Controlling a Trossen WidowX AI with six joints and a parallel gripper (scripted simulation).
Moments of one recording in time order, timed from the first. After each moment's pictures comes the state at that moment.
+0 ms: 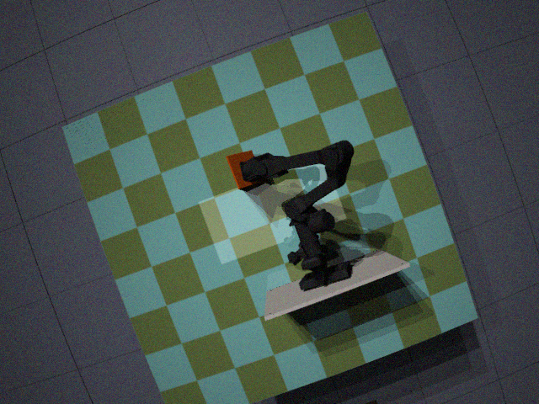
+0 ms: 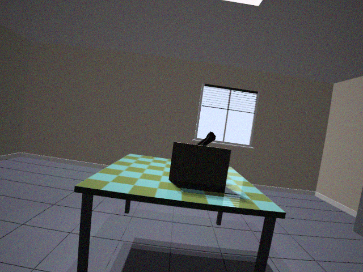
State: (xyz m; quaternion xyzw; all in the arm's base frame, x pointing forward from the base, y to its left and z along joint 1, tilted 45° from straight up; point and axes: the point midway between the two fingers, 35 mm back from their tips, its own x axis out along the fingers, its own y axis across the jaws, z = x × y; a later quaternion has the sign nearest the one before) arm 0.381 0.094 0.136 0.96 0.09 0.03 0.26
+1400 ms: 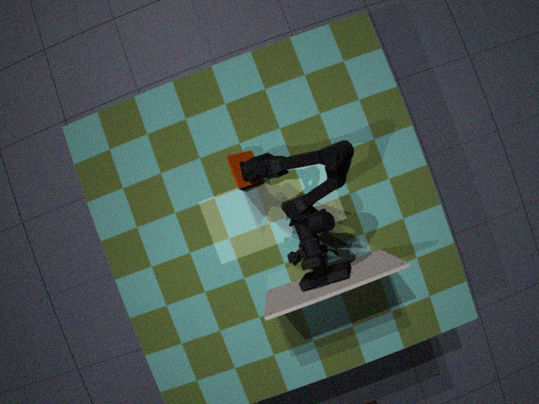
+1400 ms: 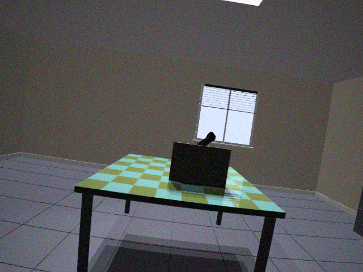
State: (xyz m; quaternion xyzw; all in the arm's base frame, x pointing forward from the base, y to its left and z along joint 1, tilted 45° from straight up) arm 0.381 0.095 0.136 0.96 0.09 0.03 0.26
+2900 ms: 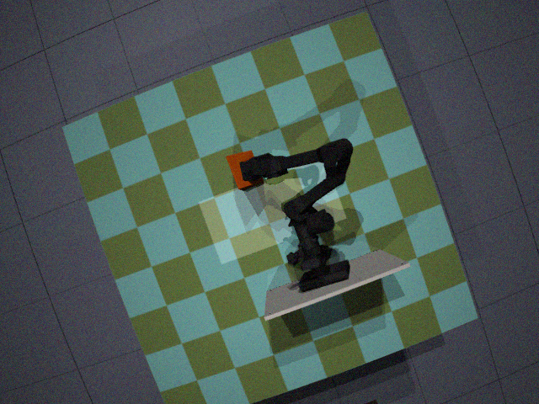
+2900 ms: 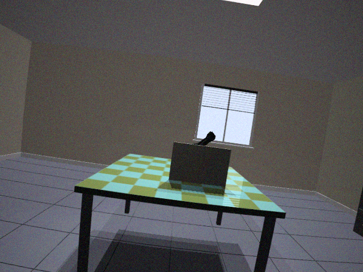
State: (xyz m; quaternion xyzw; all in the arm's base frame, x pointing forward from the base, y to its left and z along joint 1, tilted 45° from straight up) arm 0.382 0.089 0.138 0.96 0.10 0.02 0.26
